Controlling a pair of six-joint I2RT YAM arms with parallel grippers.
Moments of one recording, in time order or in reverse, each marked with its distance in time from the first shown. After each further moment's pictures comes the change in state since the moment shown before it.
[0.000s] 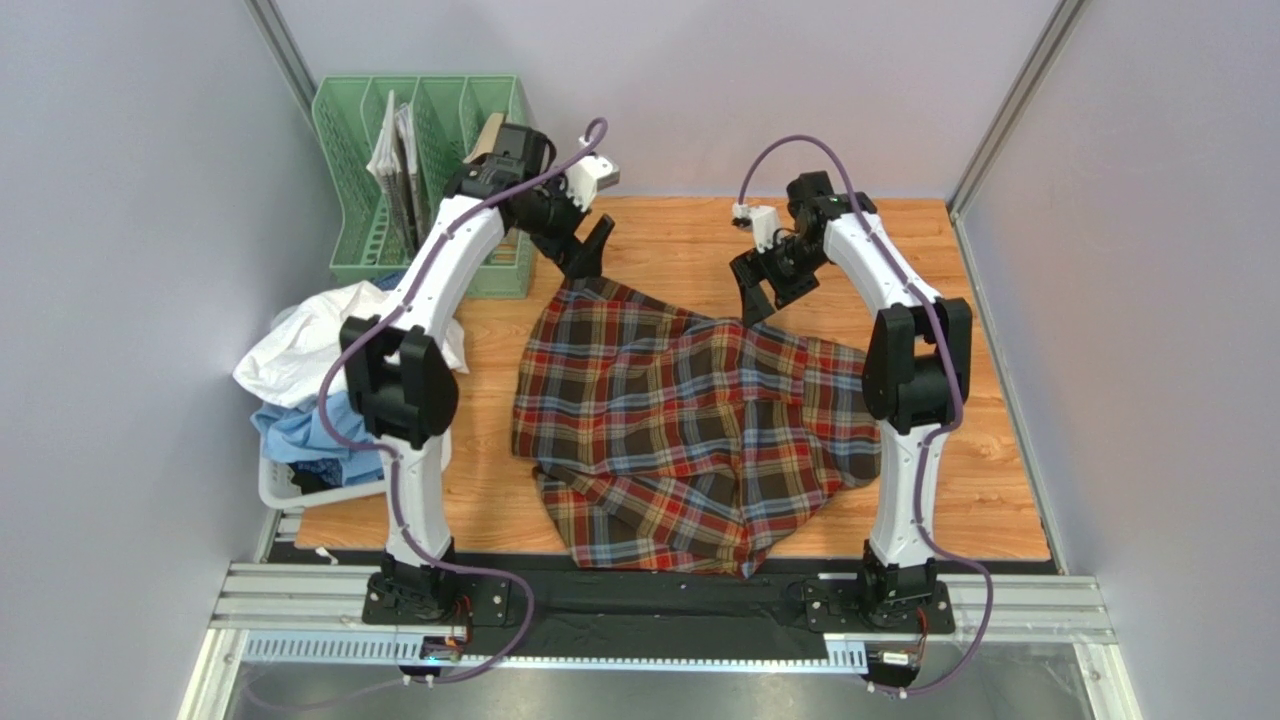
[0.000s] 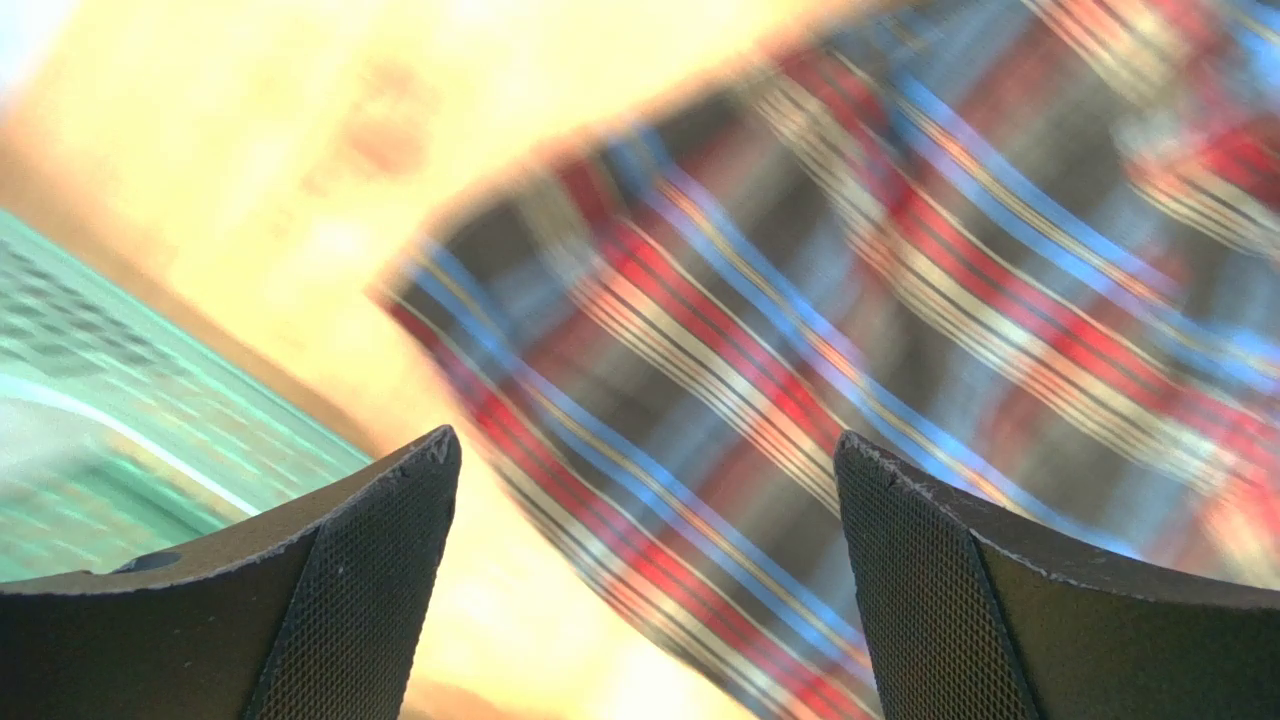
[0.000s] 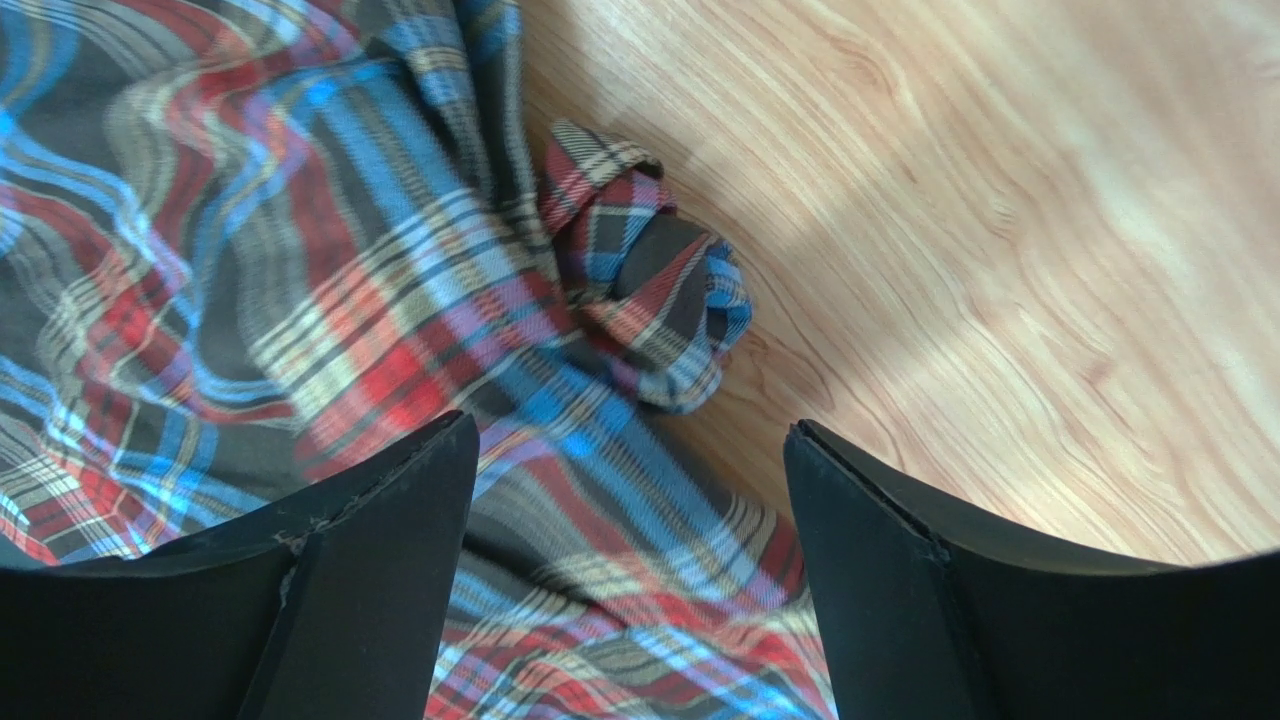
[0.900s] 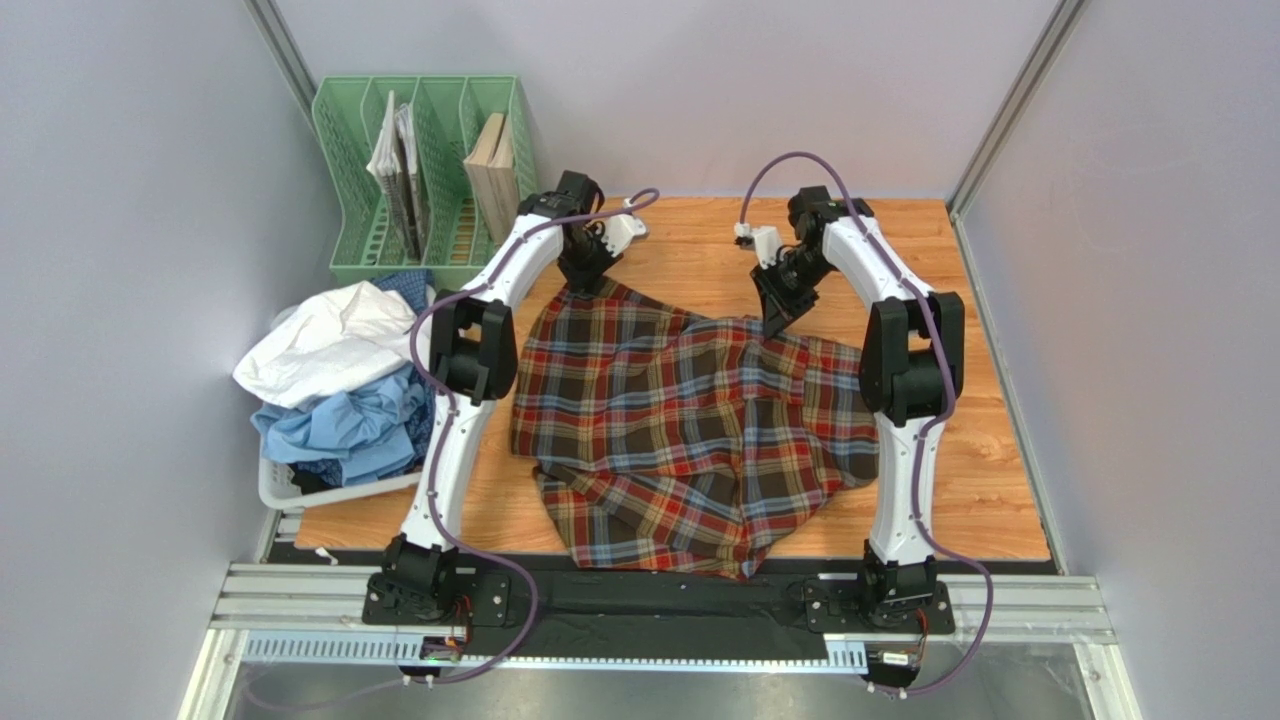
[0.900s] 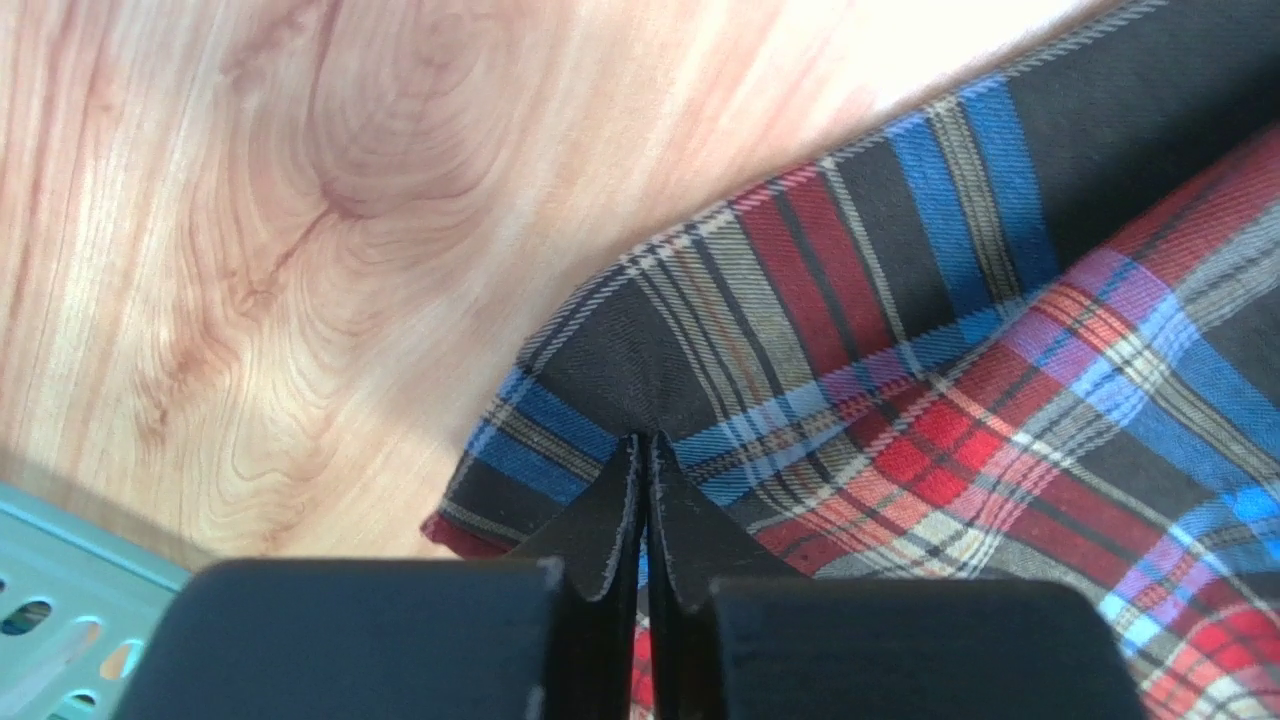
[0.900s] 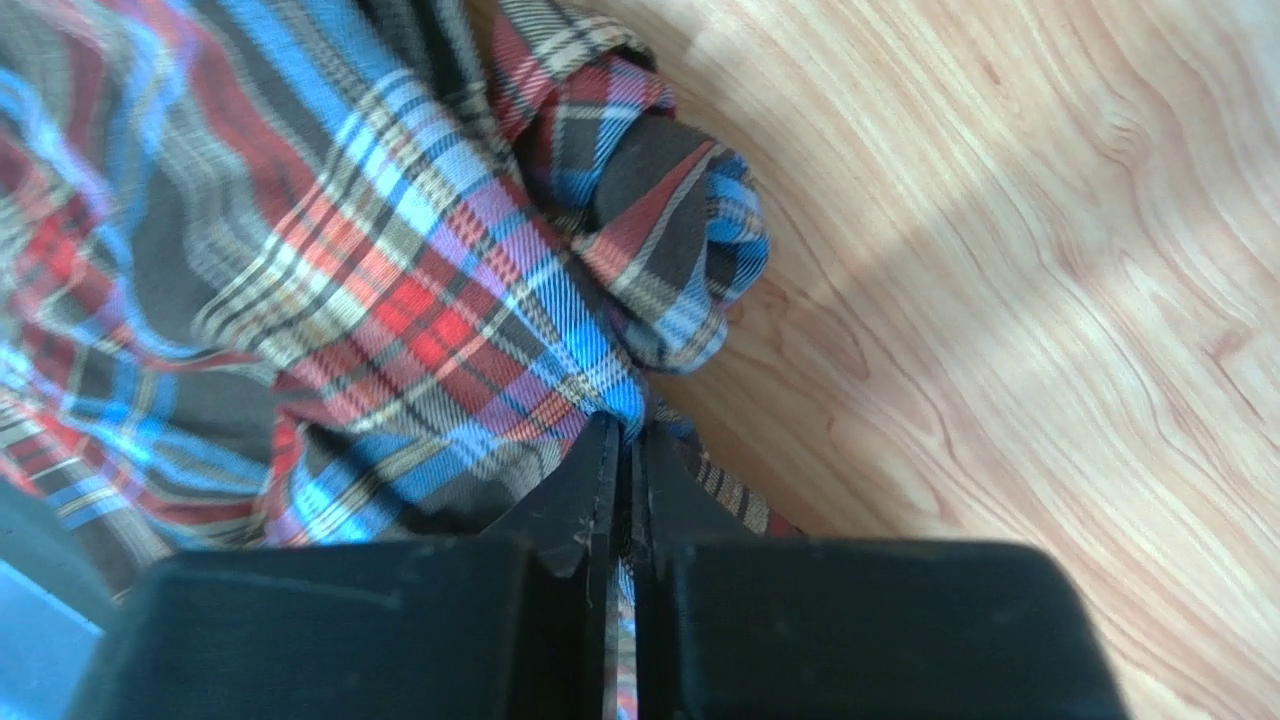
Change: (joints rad) left arm -0.027 0.589 0.410 -0.018 -0.245 0.176; right arm -0.016 0.080 0.003 -0.084 0.004 -0.047
